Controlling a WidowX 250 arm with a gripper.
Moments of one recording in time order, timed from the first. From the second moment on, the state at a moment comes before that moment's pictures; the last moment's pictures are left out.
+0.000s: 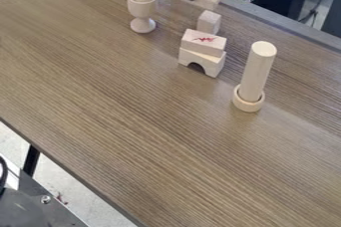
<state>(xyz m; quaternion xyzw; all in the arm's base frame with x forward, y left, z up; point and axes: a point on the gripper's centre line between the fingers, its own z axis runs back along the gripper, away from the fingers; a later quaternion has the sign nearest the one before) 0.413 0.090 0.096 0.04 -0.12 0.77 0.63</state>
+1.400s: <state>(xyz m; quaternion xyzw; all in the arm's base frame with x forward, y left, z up) 0.474 0.118 0.096 0.04 -0.12 0.60 0.79</state>
